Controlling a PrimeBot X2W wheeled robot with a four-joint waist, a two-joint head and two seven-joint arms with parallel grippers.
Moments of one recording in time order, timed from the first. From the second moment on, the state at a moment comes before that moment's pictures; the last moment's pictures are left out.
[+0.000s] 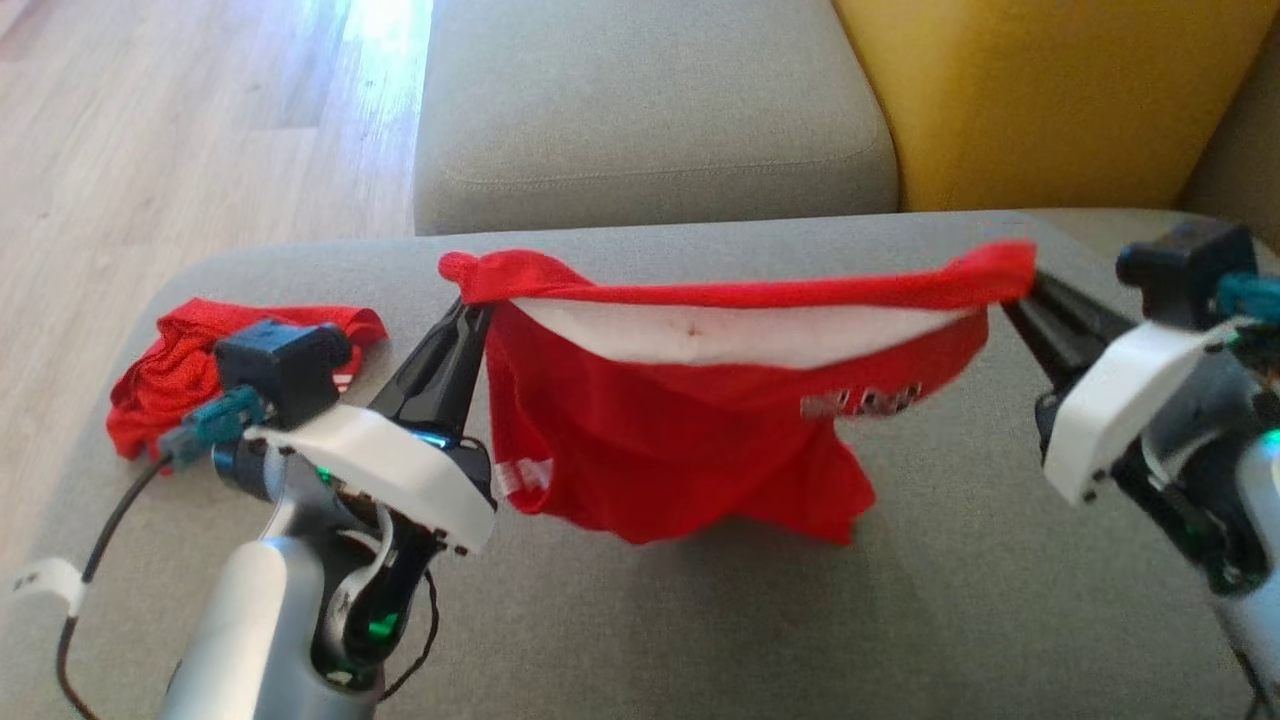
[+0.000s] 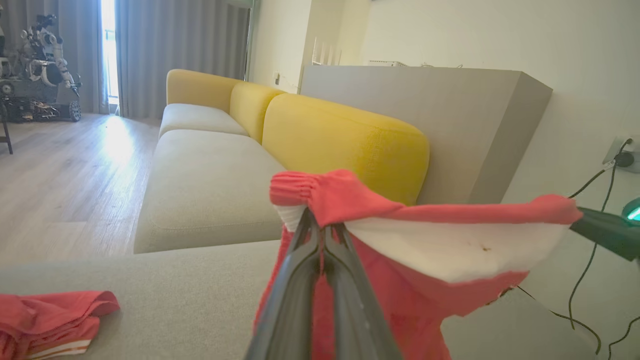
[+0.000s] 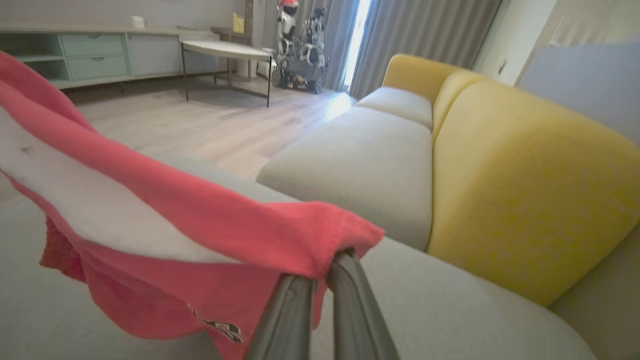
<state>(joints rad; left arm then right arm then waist) -0.19 0.10 -0.26 -0.12 -0.44 -0.02 0.22 -0.33 -0.49 0.33 -0.09 0.46 0.12 0.44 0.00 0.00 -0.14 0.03</state>
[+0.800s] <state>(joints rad) -1.14 0.12 -0.15 0.42 -0.48 -0.08 0.17 -1.25 -0.32 0.41 0.50 0.41 0.12 0.16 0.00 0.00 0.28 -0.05</state>
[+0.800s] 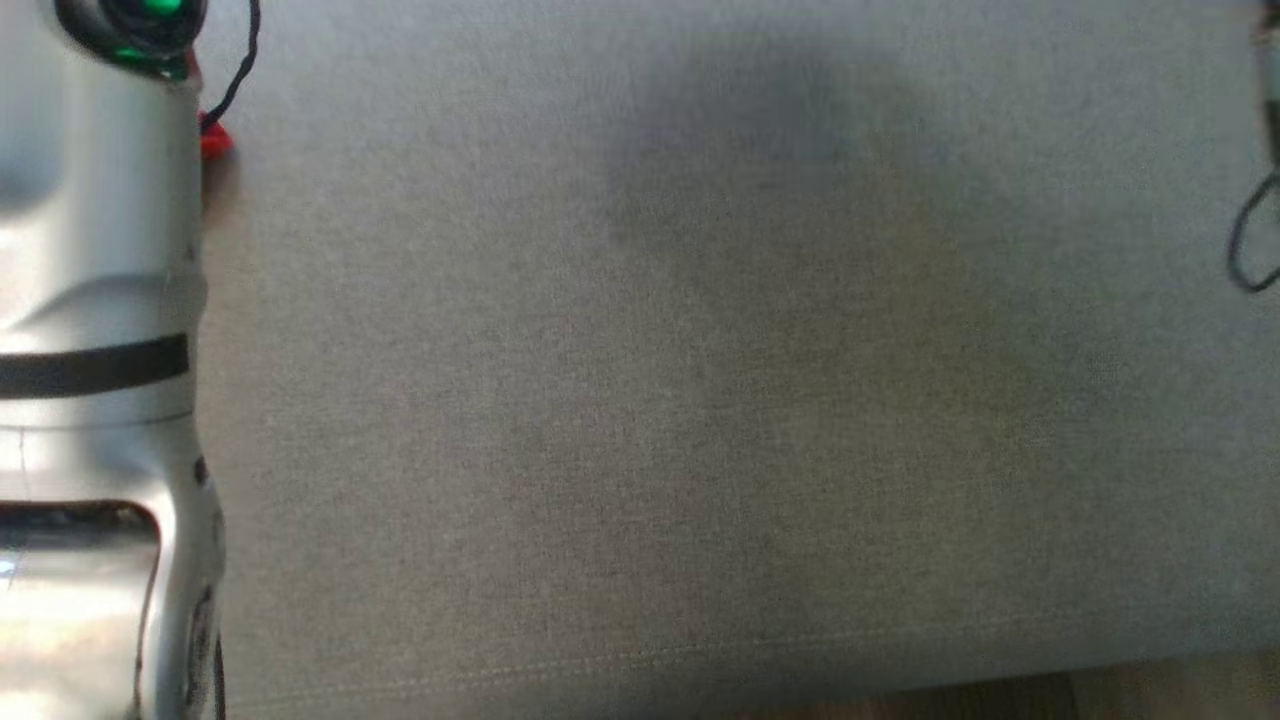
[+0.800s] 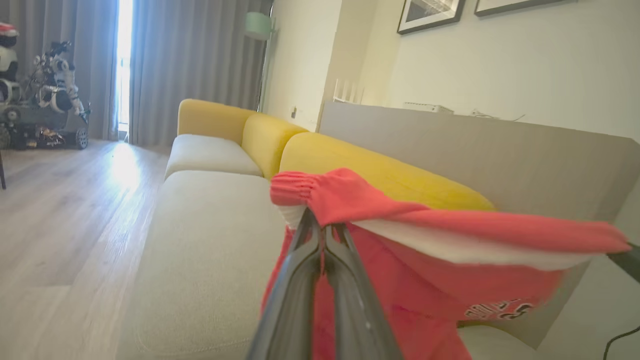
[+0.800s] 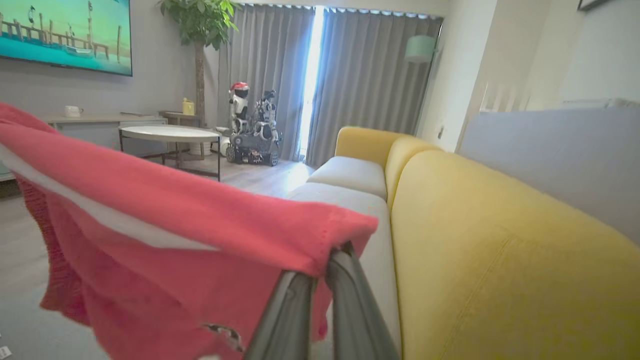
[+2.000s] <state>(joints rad) -0.50 0.12 -0.56 0.72 -0.55 -0.13 -0.08 -0.77 -0.51 0.91 0.78 0.82 0.12 0.34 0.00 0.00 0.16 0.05</state>
